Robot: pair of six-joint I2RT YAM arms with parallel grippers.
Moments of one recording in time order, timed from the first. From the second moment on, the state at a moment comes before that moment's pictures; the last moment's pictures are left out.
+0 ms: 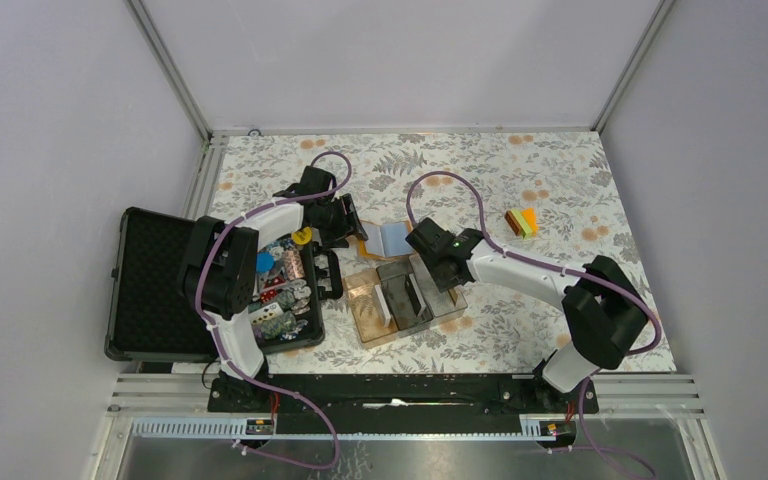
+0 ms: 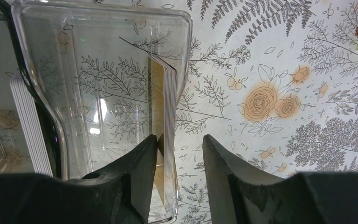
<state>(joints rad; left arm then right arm) -0.32 1.84 1.17 -0.36 0.33 -0.63 0.83 1.60 1.05 -0.71 0.40 0.28</state>
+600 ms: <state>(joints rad) -0.32 1.84 1.17 -0.36 0.33 -0.63 0.84 1.59 1.07 -0.72 0.40 0.29</state>
